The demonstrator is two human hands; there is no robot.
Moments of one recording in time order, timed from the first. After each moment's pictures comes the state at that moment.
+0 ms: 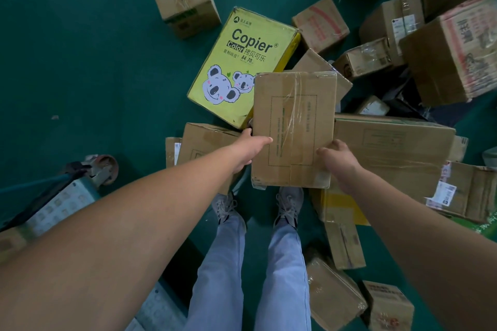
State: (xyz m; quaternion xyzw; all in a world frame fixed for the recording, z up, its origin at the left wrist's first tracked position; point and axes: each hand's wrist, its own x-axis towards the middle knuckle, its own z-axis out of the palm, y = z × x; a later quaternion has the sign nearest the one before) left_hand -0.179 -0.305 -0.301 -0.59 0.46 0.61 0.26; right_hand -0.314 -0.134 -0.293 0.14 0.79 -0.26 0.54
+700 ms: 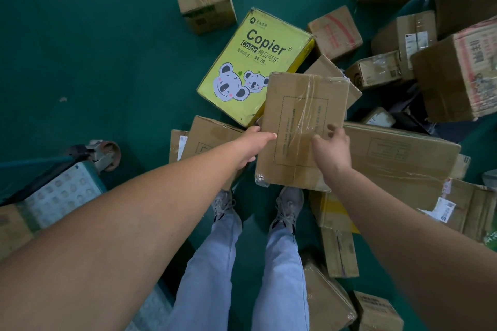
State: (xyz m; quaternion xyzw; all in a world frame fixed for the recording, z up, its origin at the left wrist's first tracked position) left_hand -0.166 -0.305 -0.293 -0.59 0.46 0.62 0.25; right_hand -0.288 -0.170 -0.281 0.04 0.86 -0.28 0.43
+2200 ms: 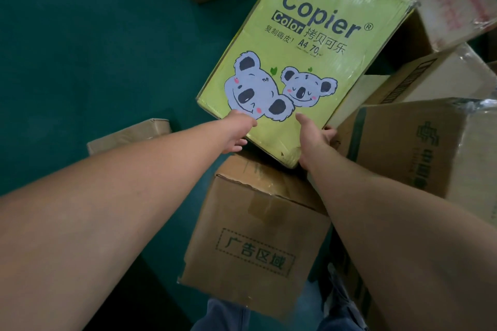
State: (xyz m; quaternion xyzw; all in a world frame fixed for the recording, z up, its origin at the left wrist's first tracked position) left_hand -0.122 -0.546 -0.623 -0.64 0.42 0.59 0.27; right_hand -0.227 -0.427 -0.628 0.35 0.76 -0.33 0.44
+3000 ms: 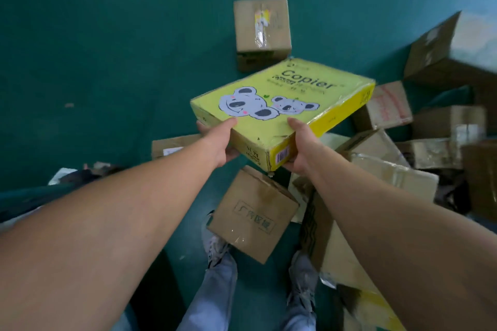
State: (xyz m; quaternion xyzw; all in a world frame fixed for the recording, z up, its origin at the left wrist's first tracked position) left_hand -0.061 -0.569 -0.385 -0.73 0.16 0.67 -0.07; right_hand -0.212 -0.474 -0.350 0.22 0.71 -0.33 0.57
